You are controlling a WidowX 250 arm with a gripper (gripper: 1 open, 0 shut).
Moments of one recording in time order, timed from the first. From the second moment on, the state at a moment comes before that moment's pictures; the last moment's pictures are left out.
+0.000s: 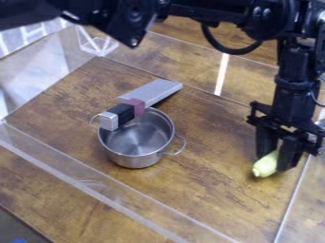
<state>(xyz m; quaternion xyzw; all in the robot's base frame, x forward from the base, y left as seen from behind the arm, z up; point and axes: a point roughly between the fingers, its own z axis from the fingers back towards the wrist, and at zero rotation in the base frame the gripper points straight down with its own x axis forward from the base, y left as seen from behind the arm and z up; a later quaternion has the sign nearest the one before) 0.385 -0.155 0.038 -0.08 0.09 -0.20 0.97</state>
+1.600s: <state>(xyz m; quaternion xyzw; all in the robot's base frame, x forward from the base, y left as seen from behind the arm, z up) 0.373 -0.107 0.138 -0.06 0.05 -0.19 0.98</state>
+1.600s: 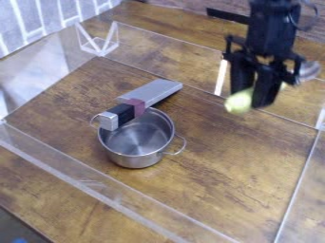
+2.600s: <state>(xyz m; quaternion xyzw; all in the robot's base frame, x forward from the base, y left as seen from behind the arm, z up) 0.282 0.023 0.096 -0.07 0.04 -0.09 0.99</state>
